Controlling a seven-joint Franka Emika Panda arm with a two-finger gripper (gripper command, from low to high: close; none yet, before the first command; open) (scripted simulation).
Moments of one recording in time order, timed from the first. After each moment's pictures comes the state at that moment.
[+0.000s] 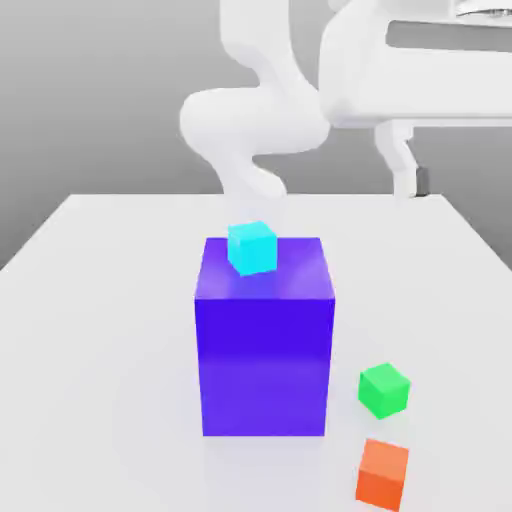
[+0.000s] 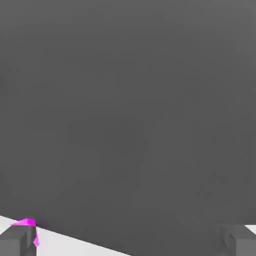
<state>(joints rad) 0.14 -0.05 0.17 -2.12 -0.06 2.42 0.79</state>
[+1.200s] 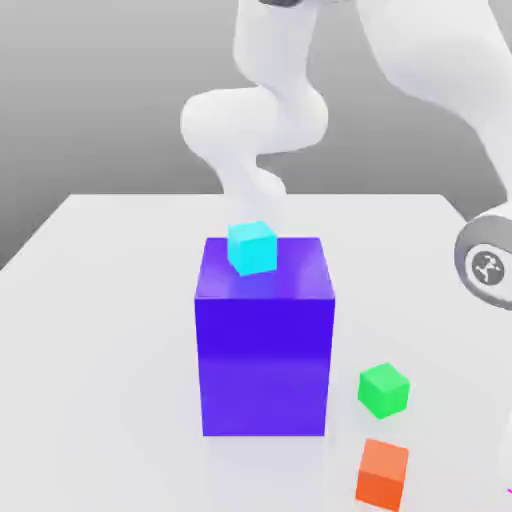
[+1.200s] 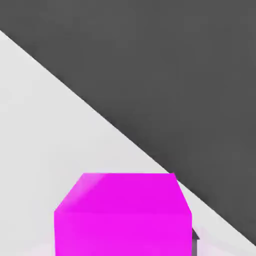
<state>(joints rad) 0.32 0.40 0.20 -2.14 -0.30 2.52 0.70</state>
